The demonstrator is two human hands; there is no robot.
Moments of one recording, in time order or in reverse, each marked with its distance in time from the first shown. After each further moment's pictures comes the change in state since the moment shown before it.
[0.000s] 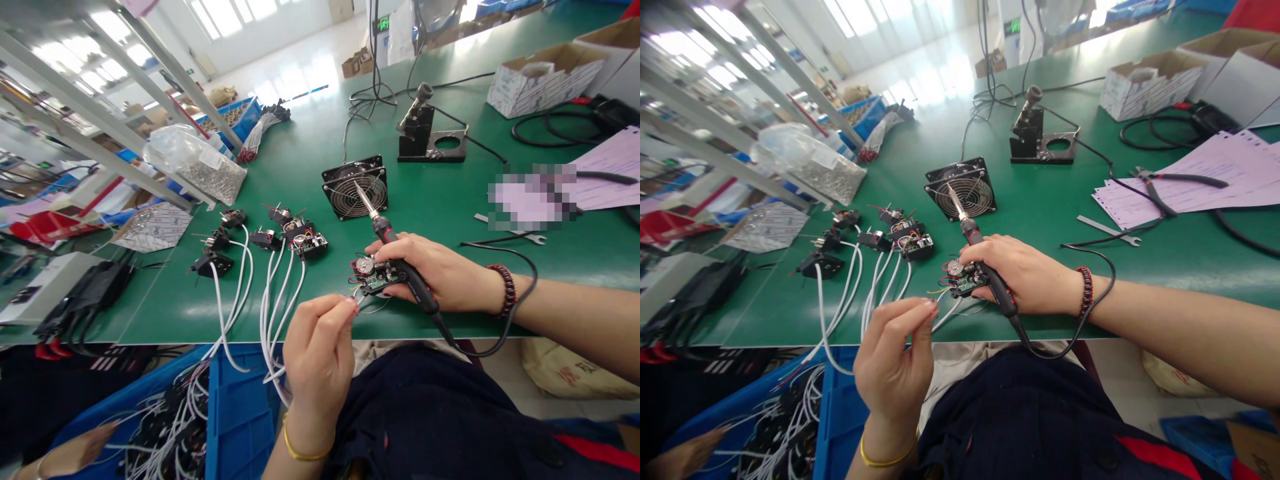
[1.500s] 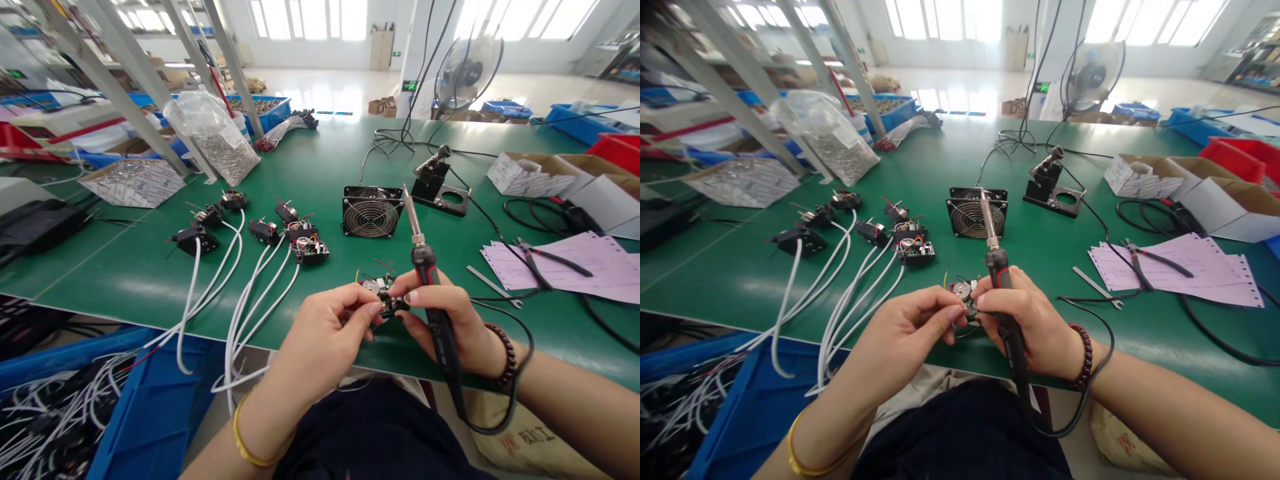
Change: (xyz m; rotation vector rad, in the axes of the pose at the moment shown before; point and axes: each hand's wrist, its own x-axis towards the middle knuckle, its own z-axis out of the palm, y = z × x) left_hand 0.050 0.001 0.011 -0.753 -0.403 -0.721; right_hand 0.001 -0.023 -0.006 0.037 0.186 -0.087
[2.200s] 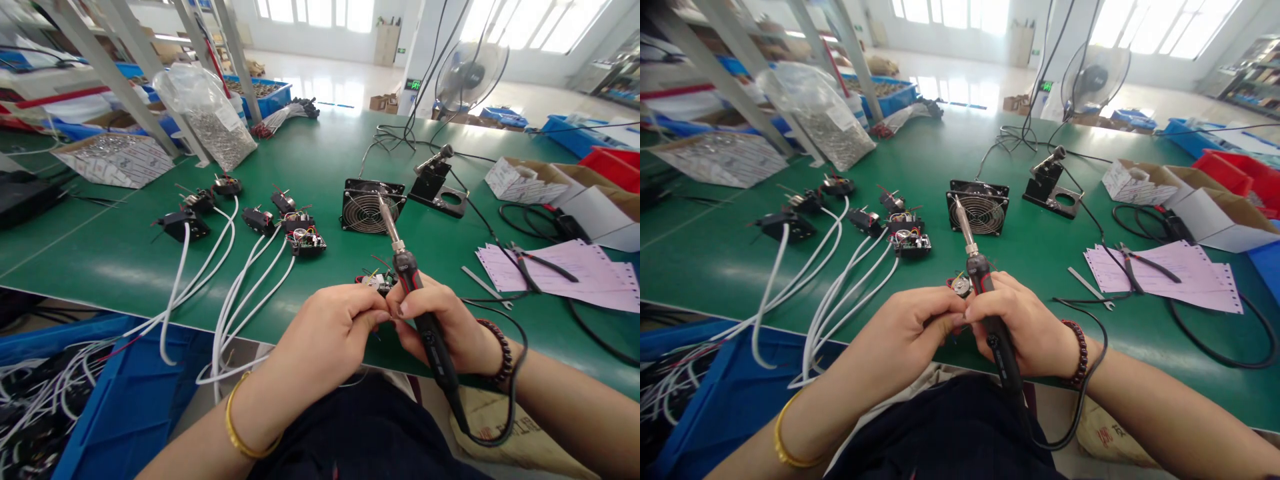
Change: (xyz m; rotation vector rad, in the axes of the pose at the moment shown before) left_hand 0.003 0.003 0.000 0.342 -0.061 0.308; right_hand 0.008 -0.002 0.000 0.168 -0.146 0.020
